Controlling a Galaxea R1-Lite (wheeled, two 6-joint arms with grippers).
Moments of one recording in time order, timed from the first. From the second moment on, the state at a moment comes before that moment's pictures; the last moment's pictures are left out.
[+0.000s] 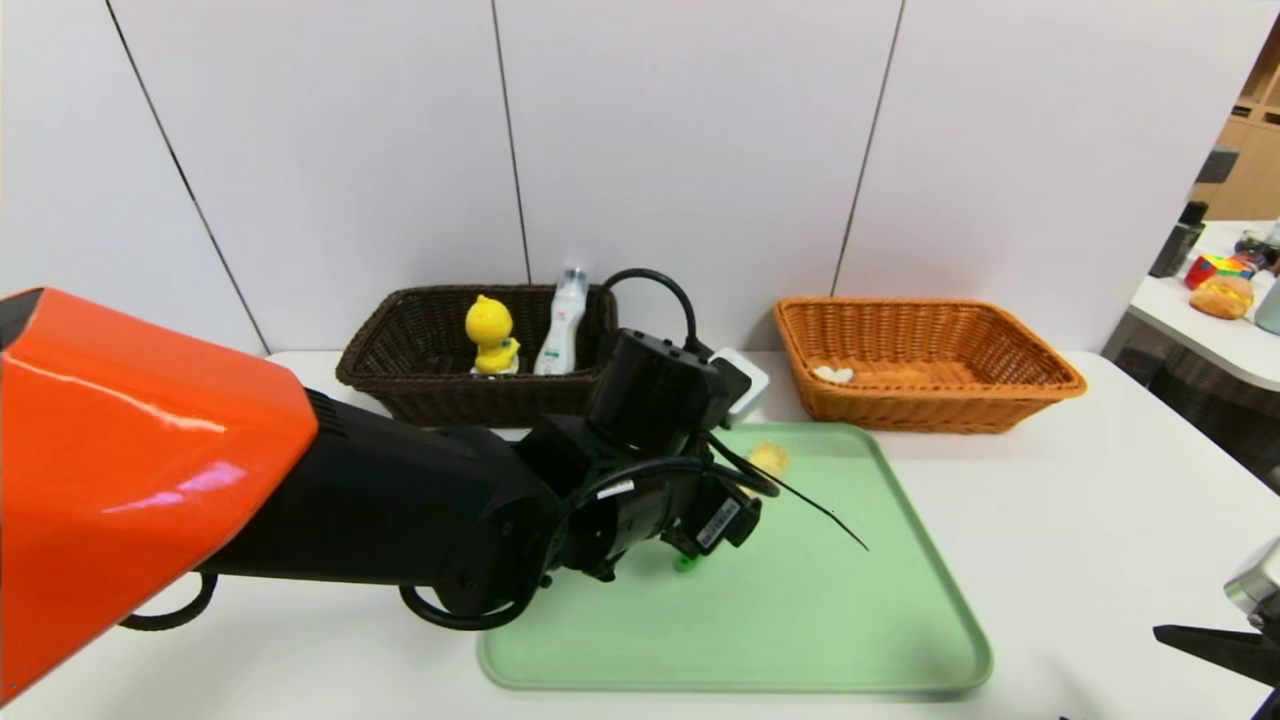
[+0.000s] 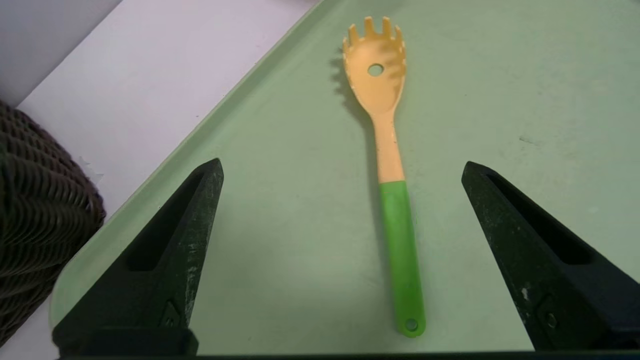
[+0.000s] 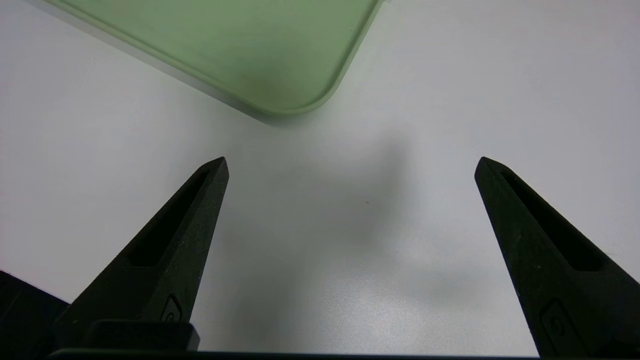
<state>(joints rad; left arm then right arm) -0.86 2.00 -1.20 -0.32 0.18 0.17 0.39 0.91 -0.38 0.12 -0.03 -0.14</state>
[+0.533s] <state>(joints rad) -0.89 2.06 -1.29 -0.23 0.18 0.13 0.39 0.90 -0.38 0.12 -0.03 -0.14</state>
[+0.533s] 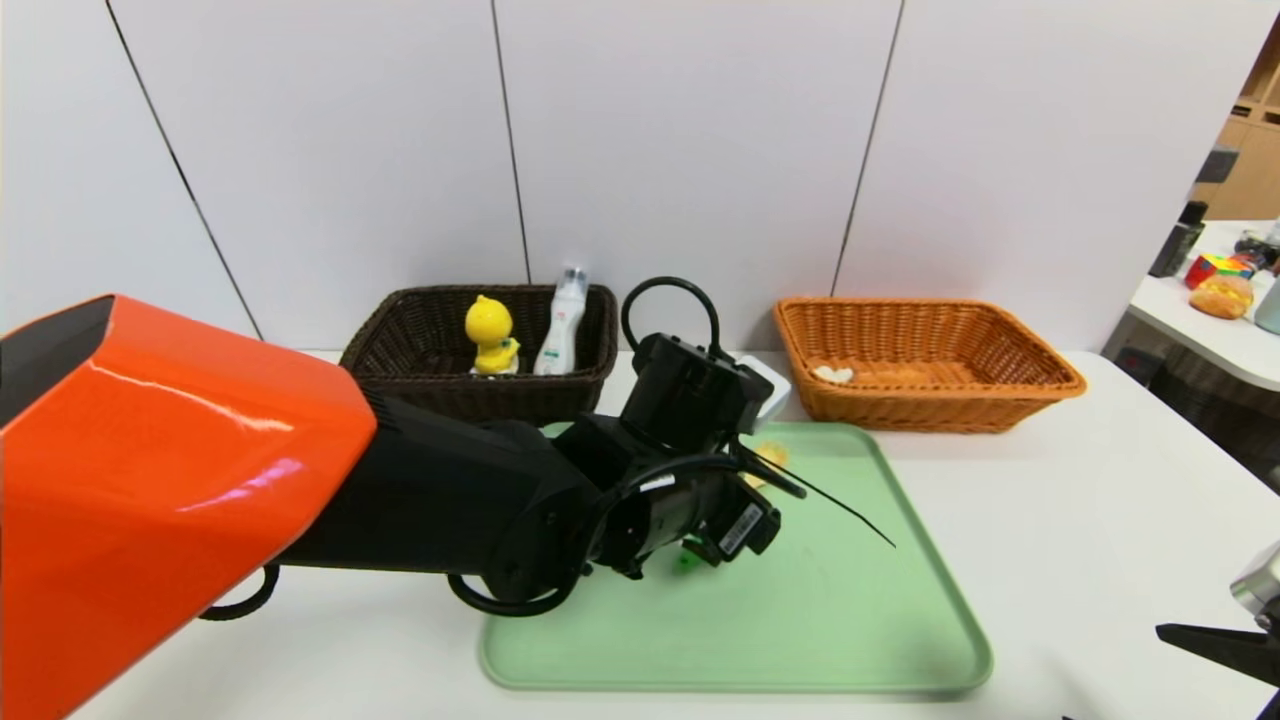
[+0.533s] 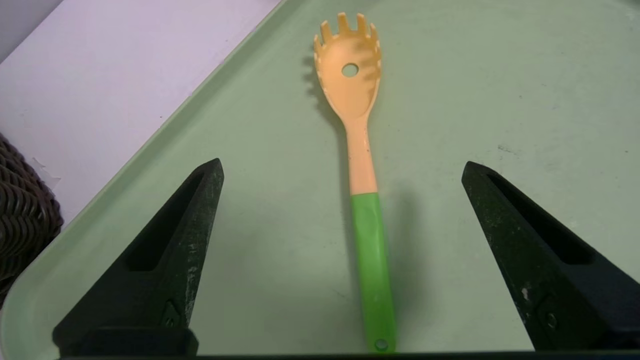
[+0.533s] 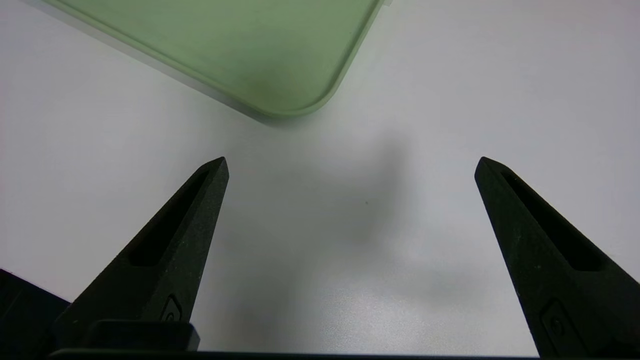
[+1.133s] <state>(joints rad) -0.91 2.11 -1.32 -0.21 0.19 0.11 0.39 0.88 -0.37 0.12 -0.03 -0.14</state>
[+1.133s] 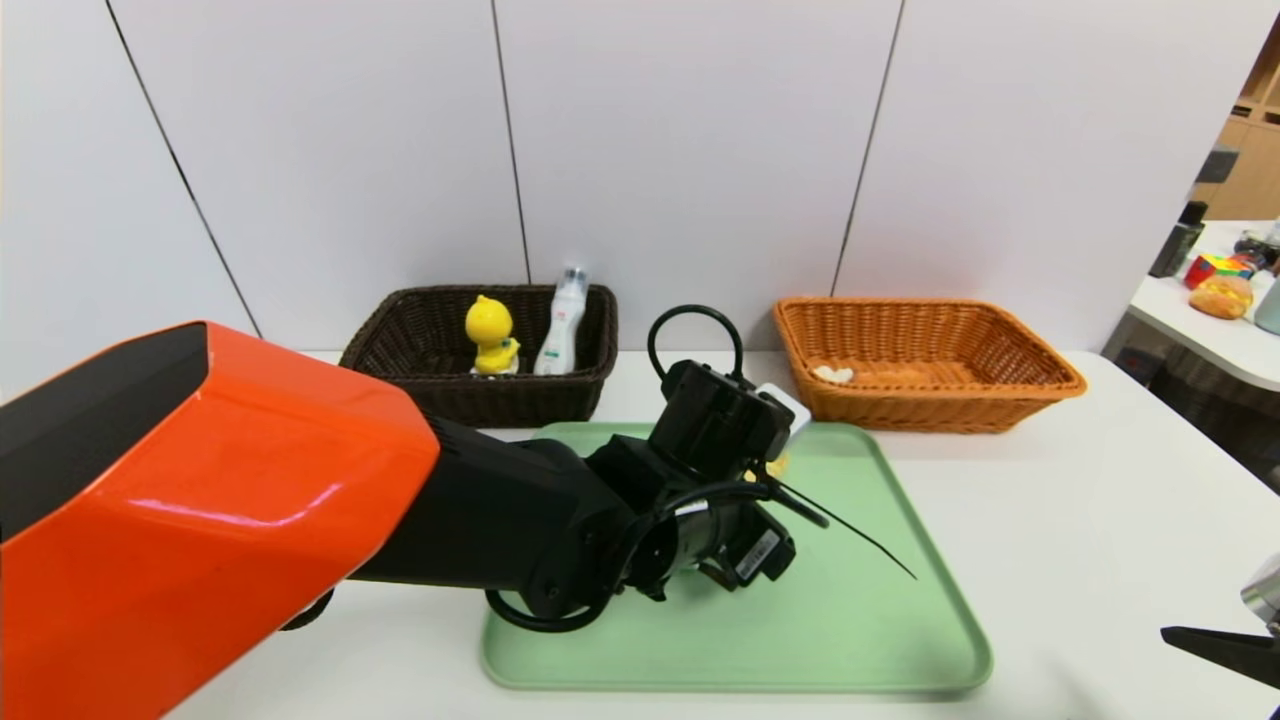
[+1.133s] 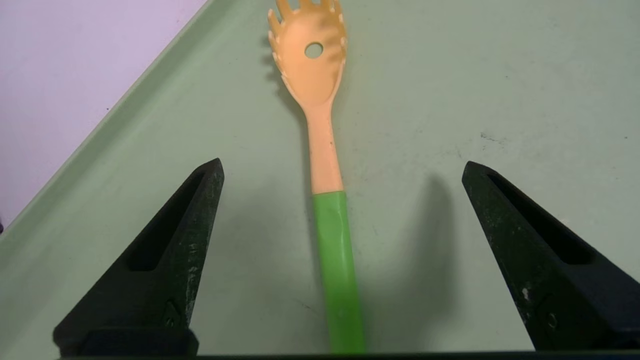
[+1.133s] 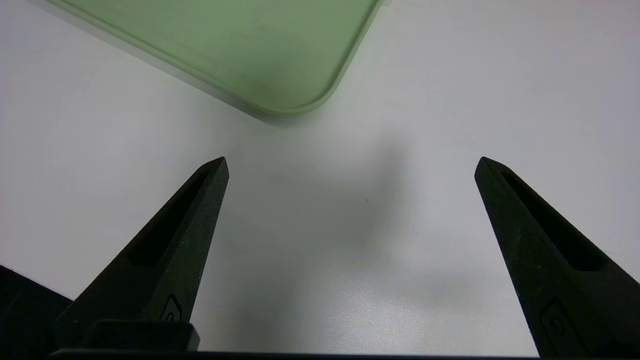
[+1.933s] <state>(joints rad) -0.88 2.15 -1.44 -0.05 0.18 -0.01 0.39 0.82 -0.34 0.12 -0.04 -0.14</state>
